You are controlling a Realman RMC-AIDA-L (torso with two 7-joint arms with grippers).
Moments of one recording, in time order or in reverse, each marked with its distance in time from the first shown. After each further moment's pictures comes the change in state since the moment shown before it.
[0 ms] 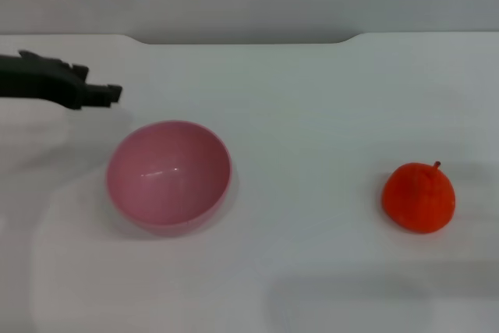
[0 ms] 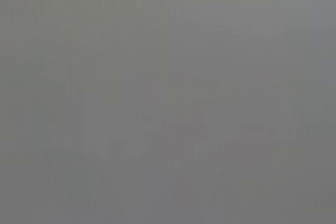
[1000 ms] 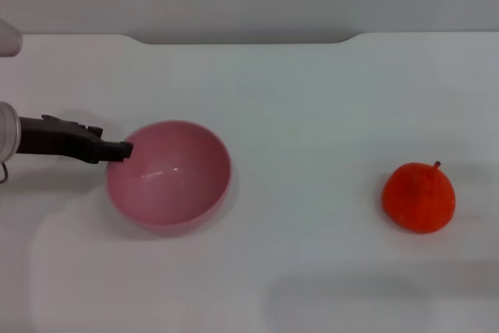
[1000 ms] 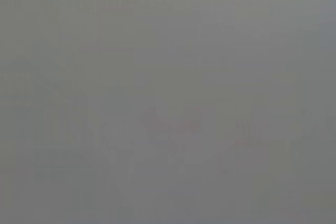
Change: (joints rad) left arm 0.001 -0.005 0.054 -0.276 -0.002 -0.140 0.047; right arm -0.001 0.002 -0.011 -0.002 0.000 0.000 0.004
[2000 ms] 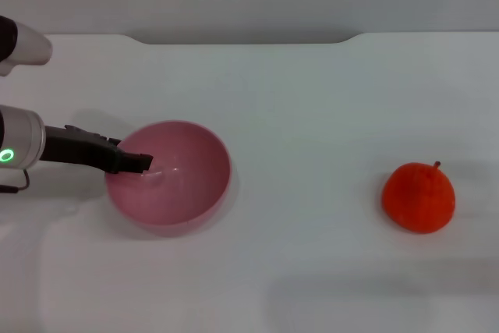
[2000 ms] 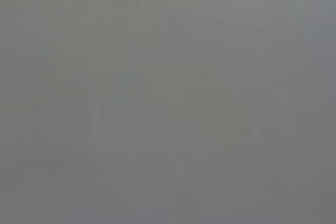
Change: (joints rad) left arm -0.032 0.003 0.070 -0.041 0.002 -0.002 -0.048; right arm 0.006 -0.001 0.003 -0.003 0.000 0.009 0.000
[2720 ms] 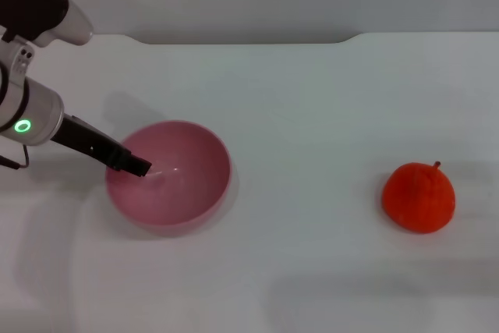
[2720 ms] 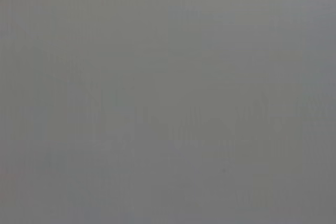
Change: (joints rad) left arm -0.171 0.002 0.001 -0.006 0.240 0.160 -0.130; right arm 0.000 -0.001 0.005 0.005 0.000 0.000 -0.003
